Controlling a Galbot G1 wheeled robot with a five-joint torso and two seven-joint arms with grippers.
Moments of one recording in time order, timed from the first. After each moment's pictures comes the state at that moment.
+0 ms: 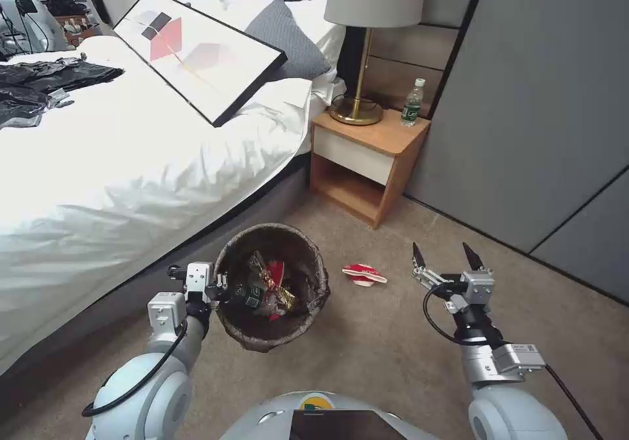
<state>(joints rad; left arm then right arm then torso) 1.70 -1.38 -0.54 -2.50 -0.26 0.70 -0.17 -1.84 1.40 0.68 2.33 0.21 0.11 0.02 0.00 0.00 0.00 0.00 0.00</state>
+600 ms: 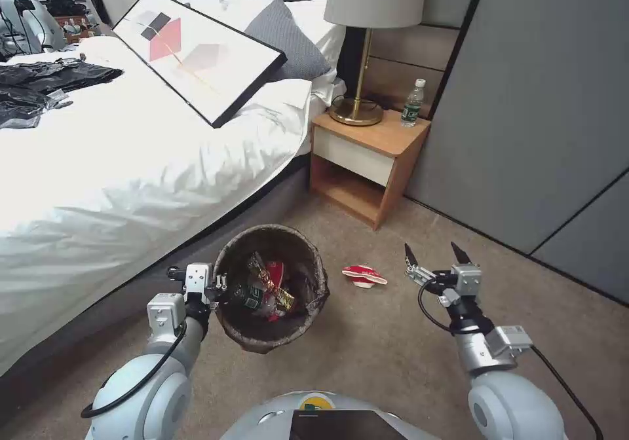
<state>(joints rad) 1.71 -1.38 -0.54 -2.50 -0.26 0.70 -0.17 -1.75 1.27 0.67 2.28 0.31 -0.07 0.02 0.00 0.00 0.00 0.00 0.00</state>
